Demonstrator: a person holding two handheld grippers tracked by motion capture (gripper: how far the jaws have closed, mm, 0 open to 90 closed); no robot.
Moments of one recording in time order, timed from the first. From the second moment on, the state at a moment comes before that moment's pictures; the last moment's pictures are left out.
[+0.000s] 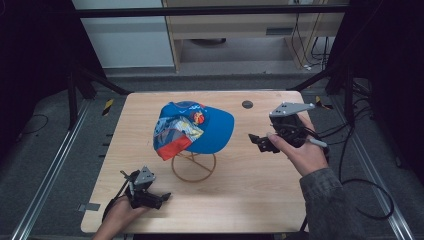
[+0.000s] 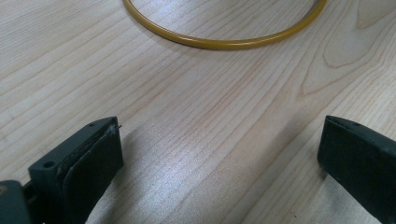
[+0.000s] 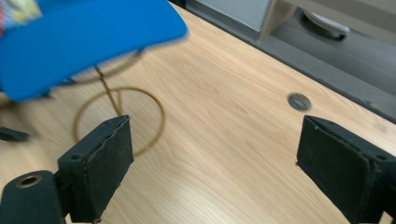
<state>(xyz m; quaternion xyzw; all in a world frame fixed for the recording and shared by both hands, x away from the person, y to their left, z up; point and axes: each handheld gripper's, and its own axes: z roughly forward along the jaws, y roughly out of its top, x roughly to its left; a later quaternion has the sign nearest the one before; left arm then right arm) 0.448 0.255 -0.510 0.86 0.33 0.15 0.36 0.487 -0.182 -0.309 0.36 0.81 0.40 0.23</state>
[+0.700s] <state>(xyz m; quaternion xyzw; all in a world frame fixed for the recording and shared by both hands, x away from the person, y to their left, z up) 0.448 0.255 -0.509 0.86 0.33 0.15 0.36 0.479 -0.216 -0.345 0.39 0.80 0.39 0.25</state>
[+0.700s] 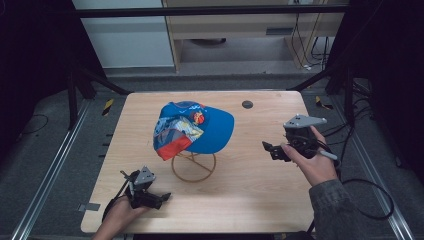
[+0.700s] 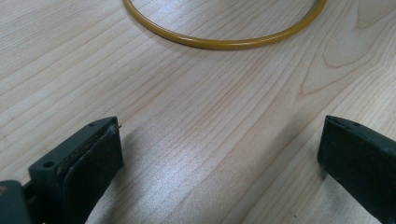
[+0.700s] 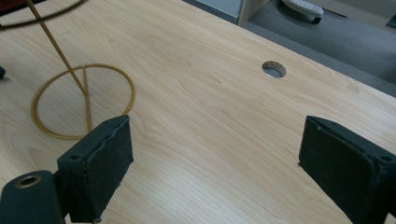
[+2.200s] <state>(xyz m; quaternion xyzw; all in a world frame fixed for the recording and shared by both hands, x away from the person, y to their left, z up) 0.448 0.255 -0.509 0.86 0.33 0.15 0.36 0.468 -0.193 -0.458 0.41 0.81 0.38 0.16</state>
